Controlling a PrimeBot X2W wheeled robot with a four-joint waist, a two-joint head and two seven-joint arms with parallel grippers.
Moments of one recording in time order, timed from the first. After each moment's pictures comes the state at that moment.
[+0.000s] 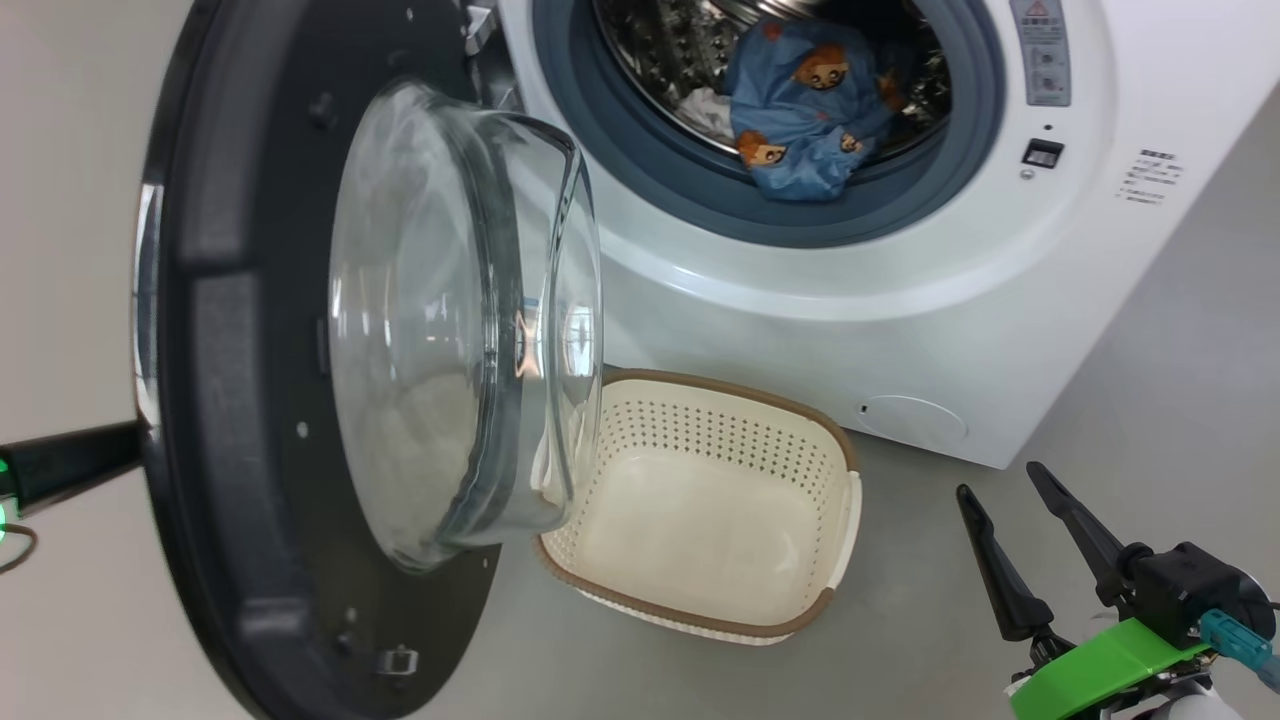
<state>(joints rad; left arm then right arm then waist) -0.49 0.59 0.03 0.12 -1.66 -0.12 1.25 -0.06 -0.28 0.19 0.19 0.32 0.13 -0.25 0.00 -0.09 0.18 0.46</state>
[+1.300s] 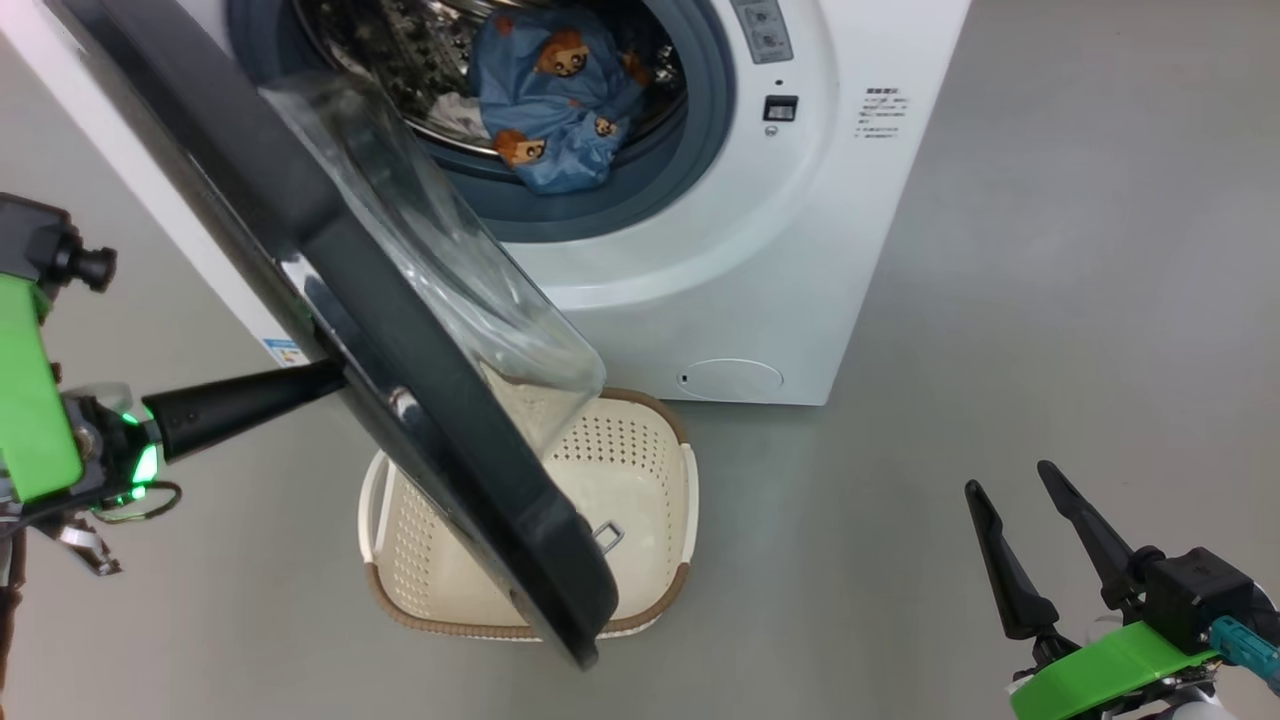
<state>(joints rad) -0.55 0.43 -0.04 0.04 -1.64 -0.12 1.18 -0.05 -0.24 0.14 0.17 0.31 0.13 -0.25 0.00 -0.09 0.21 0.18</state>
